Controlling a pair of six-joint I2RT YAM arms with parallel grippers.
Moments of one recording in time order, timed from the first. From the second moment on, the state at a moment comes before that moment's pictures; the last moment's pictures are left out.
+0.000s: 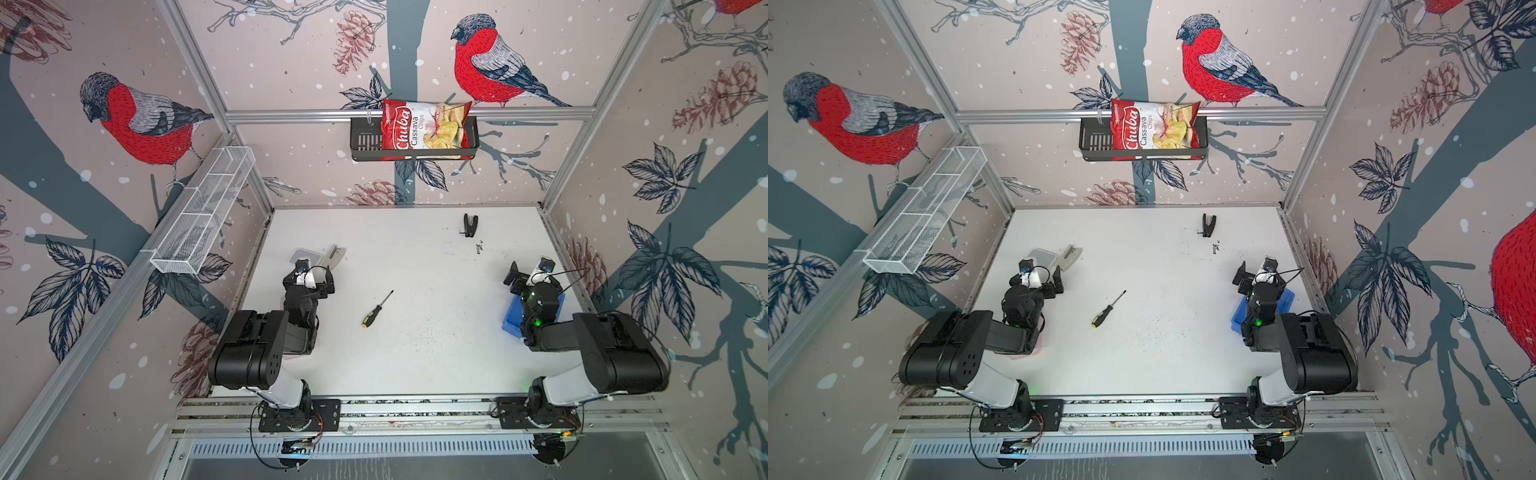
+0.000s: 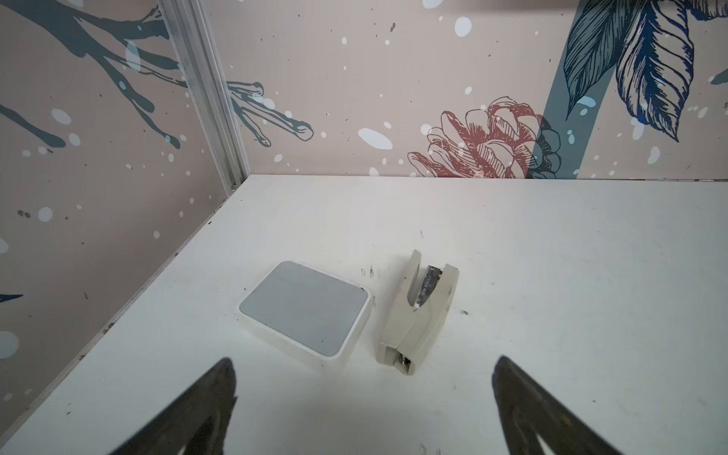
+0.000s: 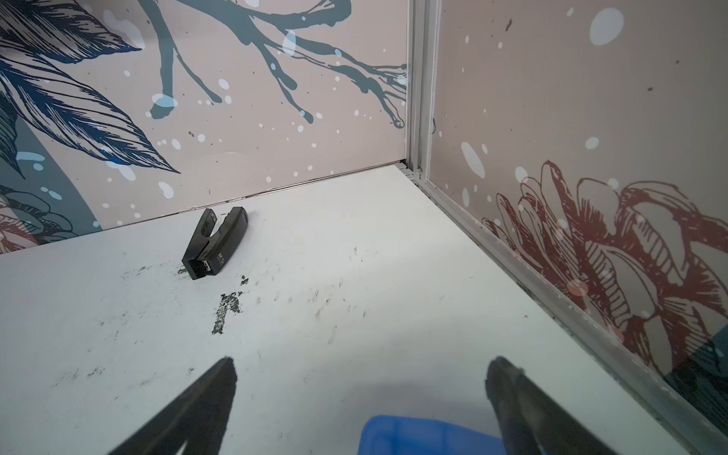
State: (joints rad) left arm -0.02 1.56 0.23 1.18 -0.09 0.00; right arm 0.04 1.50 0.23 1.11 0.26 0.08
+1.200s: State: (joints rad) left arm -0.10 1.35 0.34 0.93 -0.02 0.08; right arm 0.07 1.39 0.20 1.10 0.27 0.08
